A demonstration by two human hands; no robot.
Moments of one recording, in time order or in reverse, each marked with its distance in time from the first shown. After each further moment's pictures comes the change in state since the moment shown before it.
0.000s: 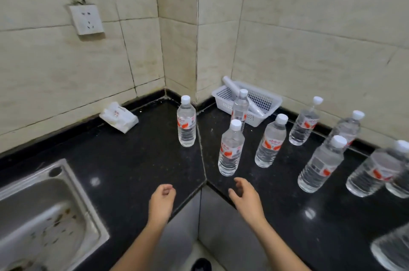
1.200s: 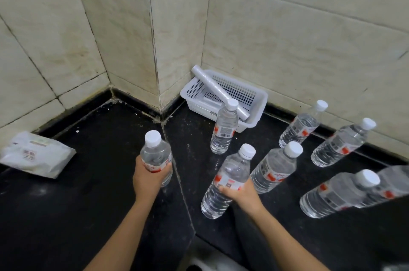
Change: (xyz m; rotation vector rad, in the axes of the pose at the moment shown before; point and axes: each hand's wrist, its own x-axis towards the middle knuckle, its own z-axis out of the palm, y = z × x) left_hand 0.209 0.102 0.081 -0.008 -0.100 0.117; right_hand 0.176 -0.003 -0.001 0.464 -0.056 0.175
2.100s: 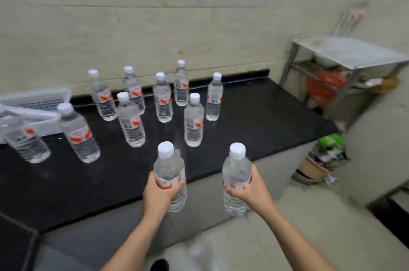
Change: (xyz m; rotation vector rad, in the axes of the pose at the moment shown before) left_hand -0.401 -0.020 0.132 0.101 -0.909 0.261; right_hand -0.445 0.114 -0.180 -0.023 0.941 0.201
